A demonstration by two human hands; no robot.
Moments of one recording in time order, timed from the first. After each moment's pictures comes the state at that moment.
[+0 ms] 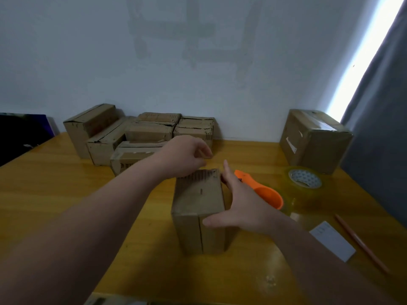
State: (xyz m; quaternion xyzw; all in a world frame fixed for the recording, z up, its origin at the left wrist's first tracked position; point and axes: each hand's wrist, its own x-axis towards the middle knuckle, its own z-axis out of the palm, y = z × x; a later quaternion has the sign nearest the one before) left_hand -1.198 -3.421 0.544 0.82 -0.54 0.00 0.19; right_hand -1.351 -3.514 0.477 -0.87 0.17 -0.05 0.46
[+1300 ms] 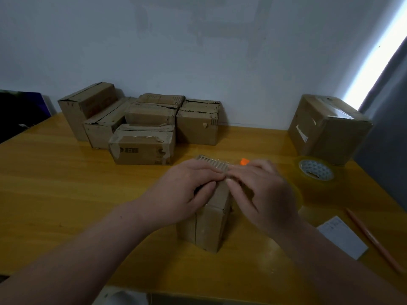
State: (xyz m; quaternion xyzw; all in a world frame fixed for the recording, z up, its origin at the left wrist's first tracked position) left_hand -1.217 -3.380 0.476 0.69 -0.67 0.07 0.29; right_hand -1.350 -3.527 0.450 -0.90 0.06 -0.43 0.04
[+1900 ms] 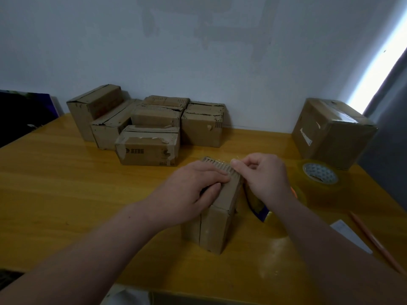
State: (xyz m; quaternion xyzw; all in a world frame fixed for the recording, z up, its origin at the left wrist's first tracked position) left_hand -1.217 -3.378 0.476 0.70 -0.66 0.06 0.28; right_hand -1.321 -3.536 0.471 -0.85 0.29 -0.32 0.30
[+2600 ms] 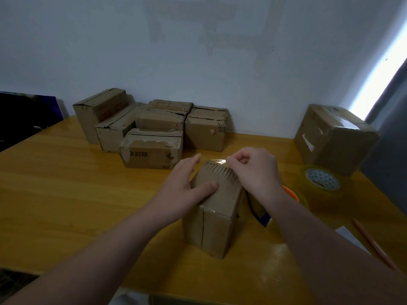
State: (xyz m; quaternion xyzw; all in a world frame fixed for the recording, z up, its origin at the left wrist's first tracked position) left_hand -1.214 -3.374 0.470 0.78 -0.43 -0.13 0.44; right_hand -1.299 -3.525 0.490 -0.87 0.32 -0.27 0.28
